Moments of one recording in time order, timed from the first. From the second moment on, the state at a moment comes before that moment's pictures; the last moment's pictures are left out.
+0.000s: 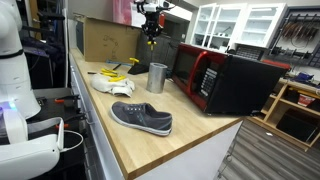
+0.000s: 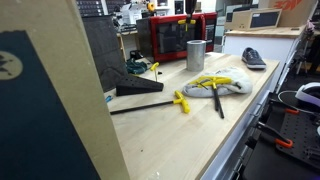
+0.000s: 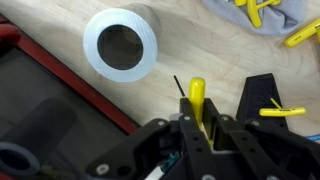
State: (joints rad) arm 0.00 -0.04 0.00 -1.97 0.01 2.08 -0.43
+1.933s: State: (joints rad) arm 0.14 -0.01 0.13 -1.94 -0.15 2.08 -0.83
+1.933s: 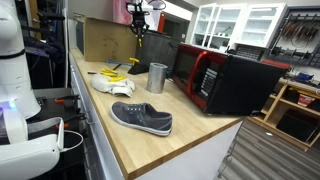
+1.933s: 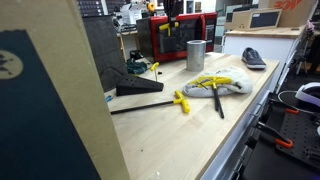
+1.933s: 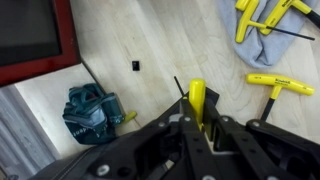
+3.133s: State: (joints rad) arm 0.09 0.28 0.24 -1.72 0.17 2.21 -1.41
